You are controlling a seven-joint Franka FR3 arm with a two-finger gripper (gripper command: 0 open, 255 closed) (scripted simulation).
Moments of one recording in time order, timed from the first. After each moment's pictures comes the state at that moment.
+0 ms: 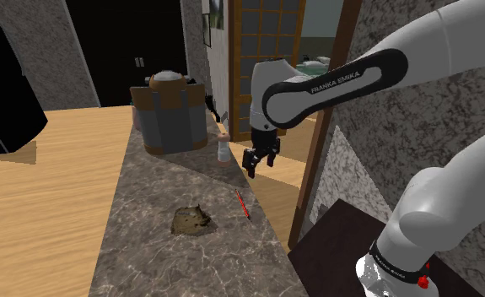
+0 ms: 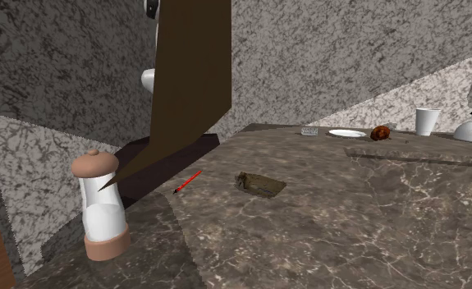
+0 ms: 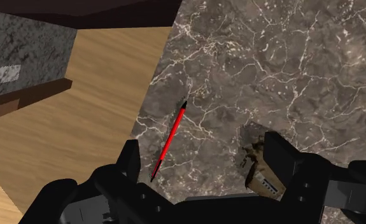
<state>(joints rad) 0.05 -0.33 0.26 -2.42 0.12 2.08 0.23</state>
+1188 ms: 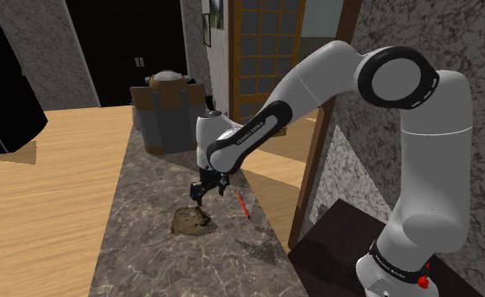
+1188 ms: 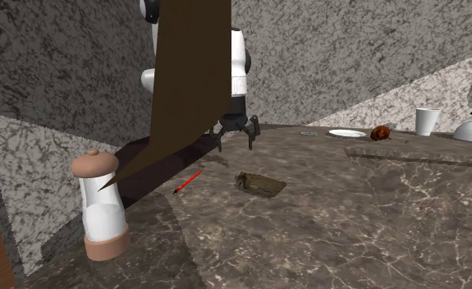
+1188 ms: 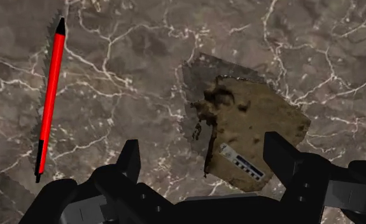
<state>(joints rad) 0.13 0.37 0.31 -2.04 -0.09 2.42 0.57</state>
